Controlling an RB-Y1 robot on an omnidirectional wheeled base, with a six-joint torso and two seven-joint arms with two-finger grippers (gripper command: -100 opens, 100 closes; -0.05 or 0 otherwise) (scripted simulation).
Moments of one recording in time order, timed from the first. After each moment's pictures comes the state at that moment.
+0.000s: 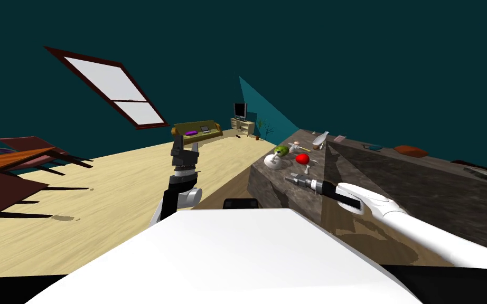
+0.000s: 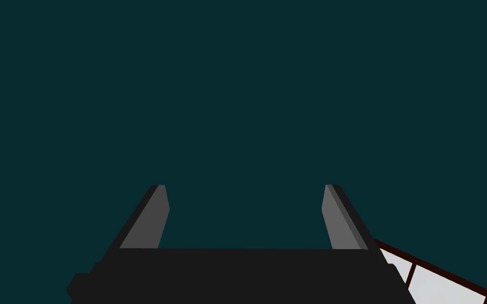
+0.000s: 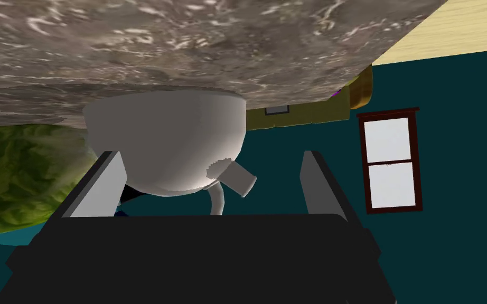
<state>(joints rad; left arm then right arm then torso) 0.46 0.04 -0.02 -2.35 -0.02 -0.40 -0.02 0.33 -1.31 0.26 -1.39 0.41 -0.68 0.12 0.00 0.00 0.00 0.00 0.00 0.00</state>
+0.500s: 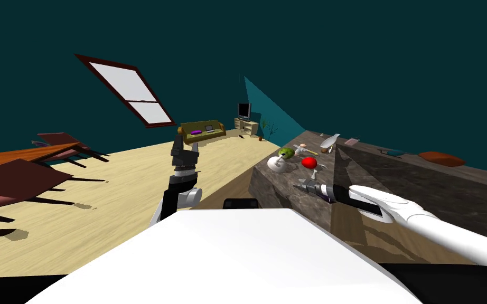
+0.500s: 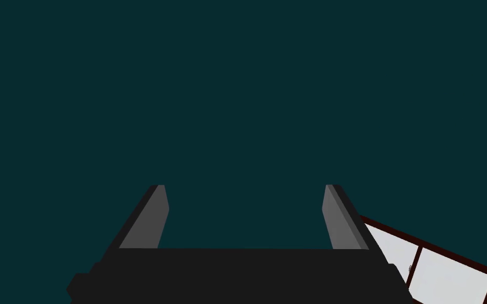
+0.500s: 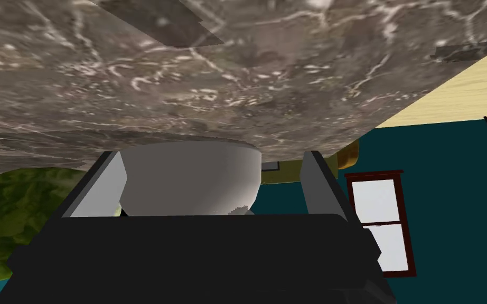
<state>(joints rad) 0.46 0.04 -0.02 -2.35 -0.02 -0.40 -0.02 0.37 -1.43 0.33 -1.32 0.43 -0.71 0.11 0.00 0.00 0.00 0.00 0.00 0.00</state>
